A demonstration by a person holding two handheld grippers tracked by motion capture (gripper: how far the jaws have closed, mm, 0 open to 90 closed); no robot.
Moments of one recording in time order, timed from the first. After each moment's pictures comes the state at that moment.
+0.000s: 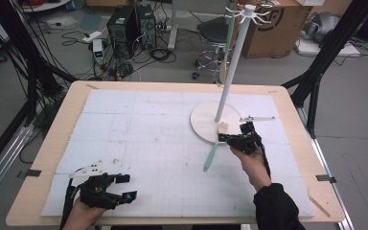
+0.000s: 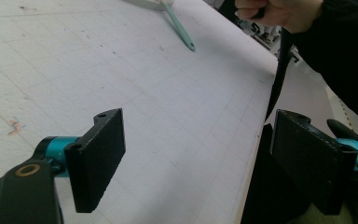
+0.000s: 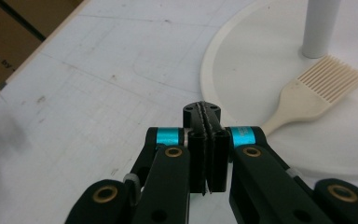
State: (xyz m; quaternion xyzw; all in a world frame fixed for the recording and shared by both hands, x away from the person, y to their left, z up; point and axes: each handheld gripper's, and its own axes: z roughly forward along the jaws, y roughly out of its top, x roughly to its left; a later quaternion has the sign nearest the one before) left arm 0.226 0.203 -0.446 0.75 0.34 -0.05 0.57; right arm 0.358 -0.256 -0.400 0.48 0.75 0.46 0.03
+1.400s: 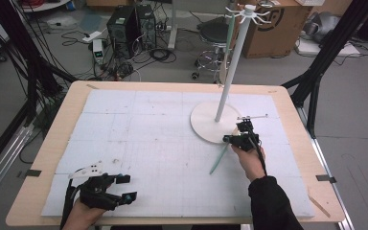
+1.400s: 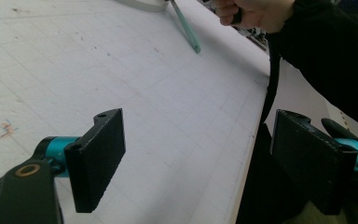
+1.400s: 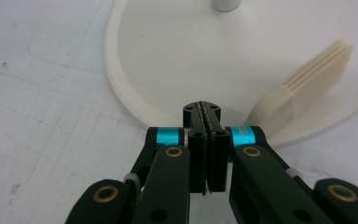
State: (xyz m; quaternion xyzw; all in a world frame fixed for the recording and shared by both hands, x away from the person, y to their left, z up) left arm 0.224 0.202 -0.445 0.74 0.33 -0.05 0.58; right arm 0.383 -0.262 -0.425 0.57 0.74 0.35 0.07
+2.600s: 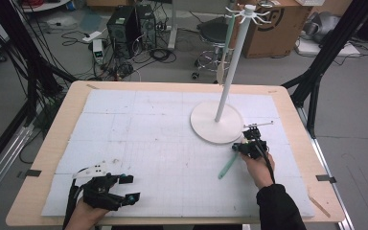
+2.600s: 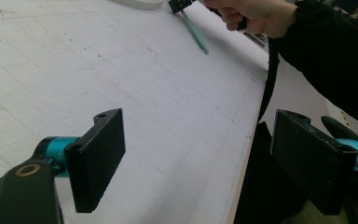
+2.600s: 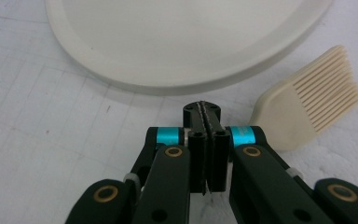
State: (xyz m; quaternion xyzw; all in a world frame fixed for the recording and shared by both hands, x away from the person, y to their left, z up) left arm 0.224 0.194 -0.443 0.75 0.32 -0.05 0.57; right arm 0.364 -0.284 -0.435 0.58 0.75 0.29 0.10
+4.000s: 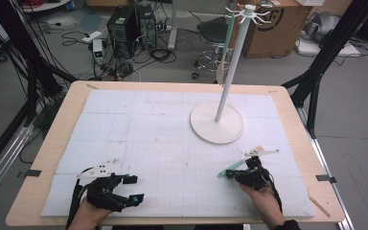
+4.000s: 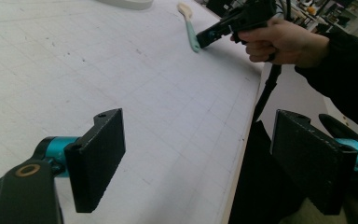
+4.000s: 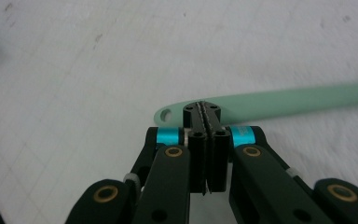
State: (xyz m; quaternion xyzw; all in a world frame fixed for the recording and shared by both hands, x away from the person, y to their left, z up) left arm 0.224 0.183 -0.440 0.76 0.31 -0.06 0.57; right arm 0.279 -0.278 -0.448 0.52 0.77 0.38 0.00
